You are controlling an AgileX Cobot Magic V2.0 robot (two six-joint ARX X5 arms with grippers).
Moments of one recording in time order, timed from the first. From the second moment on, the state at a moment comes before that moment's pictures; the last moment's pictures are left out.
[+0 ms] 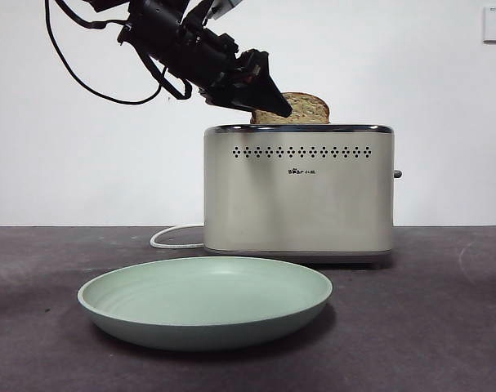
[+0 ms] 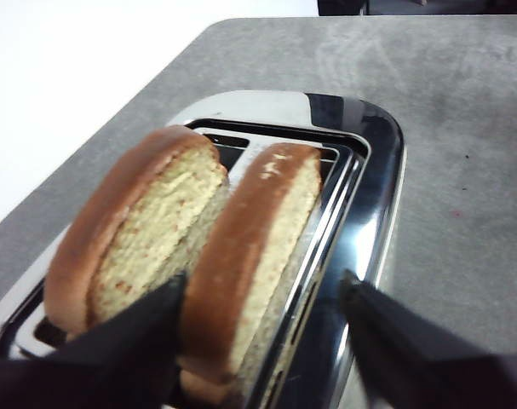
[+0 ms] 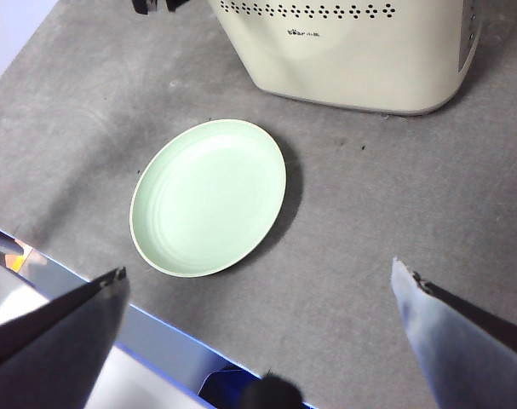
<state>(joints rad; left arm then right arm) -0.49 1.86 1.50 -0.07 0.46 0.45 0.09 0.70 1.01 -1.07 -0.52 -0.05</state>
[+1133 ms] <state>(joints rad) -0.49 1.84 1.77 -0.33 0.46 0.39 0.09 0.70 1.01 -1.08 -0.52 -0.04</state>
